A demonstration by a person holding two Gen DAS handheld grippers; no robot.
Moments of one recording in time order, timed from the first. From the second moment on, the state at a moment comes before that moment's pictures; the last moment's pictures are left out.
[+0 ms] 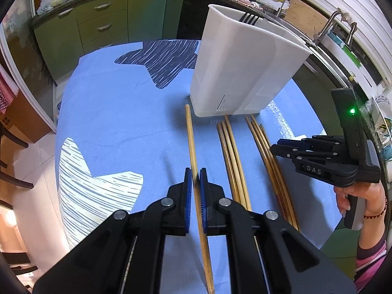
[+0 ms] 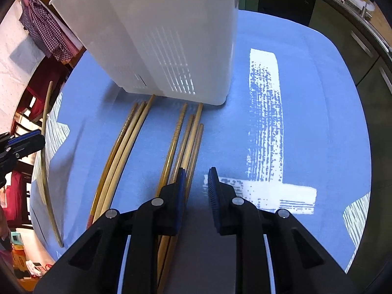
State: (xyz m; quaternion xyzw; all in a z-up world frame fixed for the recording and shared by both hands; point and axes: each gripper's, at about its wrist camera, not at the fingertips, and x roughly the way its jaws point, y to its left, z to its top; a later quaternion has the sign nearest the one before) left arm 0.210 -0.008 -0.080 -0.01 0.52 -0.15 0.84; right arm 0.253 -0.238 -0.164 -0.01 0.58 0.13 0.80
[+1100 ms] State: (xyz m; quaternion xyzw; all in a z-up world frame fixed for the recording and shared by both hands) left arm 0.185 -0.005 -0.046 0.00 0.48 -0.17 0.86; right arm 0.177 -0.282 -0.064 0.02 0.46 0.17 0.87
